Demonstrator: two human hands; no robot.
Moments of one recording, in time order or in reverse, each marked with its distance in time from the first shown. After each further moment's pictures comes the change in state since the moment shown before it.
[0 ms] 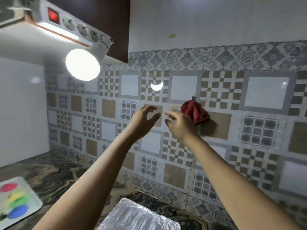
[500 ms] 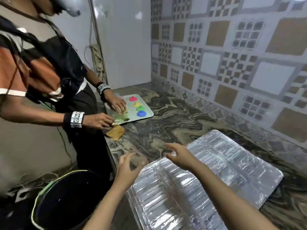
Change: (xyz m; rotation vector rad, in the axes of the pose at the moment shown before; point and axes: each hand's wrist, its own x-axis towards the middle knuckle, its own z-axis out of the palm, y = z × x) left_hand -0.460 -0.166 -0.111 0.189 0.162 -1.077; right_hand -0.252 -0.077 0.306 0.261 -1.011 -0.102
